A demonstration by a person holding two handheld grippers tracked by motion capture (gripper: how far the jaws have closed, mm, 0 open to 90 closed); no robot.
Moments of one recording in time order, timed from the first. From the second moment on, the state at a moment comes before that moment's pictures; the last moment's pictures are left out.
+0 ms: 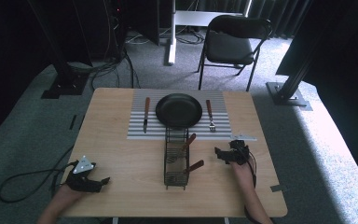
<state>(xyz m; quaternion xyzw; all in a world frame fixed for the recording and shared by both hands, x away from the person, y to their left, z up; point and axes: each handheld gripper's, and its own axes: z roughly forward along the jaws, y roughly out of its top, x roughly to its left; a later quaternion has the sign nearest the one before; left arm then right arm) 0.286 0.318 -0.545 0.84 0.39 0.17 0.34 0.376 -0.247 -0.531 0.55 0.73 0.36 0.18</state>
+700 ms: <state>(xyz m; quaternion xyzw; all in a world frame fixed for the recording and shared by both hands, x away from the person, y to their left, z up) 0.286 0.318 -0.545 0.84 0.39 0.17 0.34 0.320 -0.278 -0.538 0.57 0.71 0.33 0.26</state>
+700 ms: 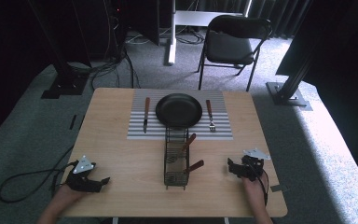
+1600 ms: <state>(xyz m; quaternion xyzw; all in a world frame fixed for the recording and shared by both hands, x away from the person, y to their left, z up) 0.286 0.318 -0.545 0.84 0.39 0.17 0.34 0.284 -0.316 -0.550 0.64 0.67 0.29 0.26</state>
